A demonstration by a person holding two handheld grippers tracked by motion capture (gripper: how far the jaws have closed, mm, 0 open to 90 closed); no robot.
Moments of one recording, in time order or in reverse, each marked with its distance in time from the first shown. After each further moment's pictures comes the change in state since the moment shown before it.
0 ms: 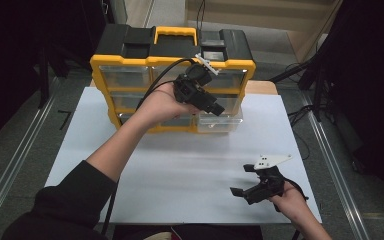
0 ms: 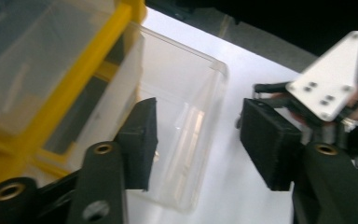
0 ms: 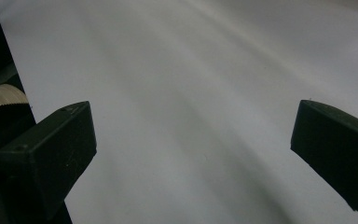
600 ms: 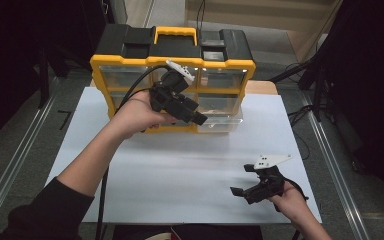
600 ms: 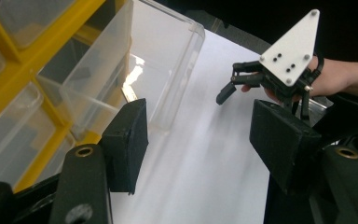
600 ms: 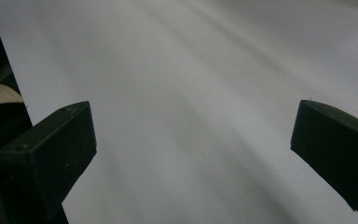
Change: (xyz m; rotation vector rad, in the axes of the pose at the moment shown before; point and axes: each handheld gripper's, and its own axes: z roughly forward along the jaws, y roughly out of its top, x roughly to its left) left arm -0.009 -0.041 -0.036 -0.032 -0.029 -0.030; right arm -0.001 0.000 0.001 0.006 -0.007 0.006
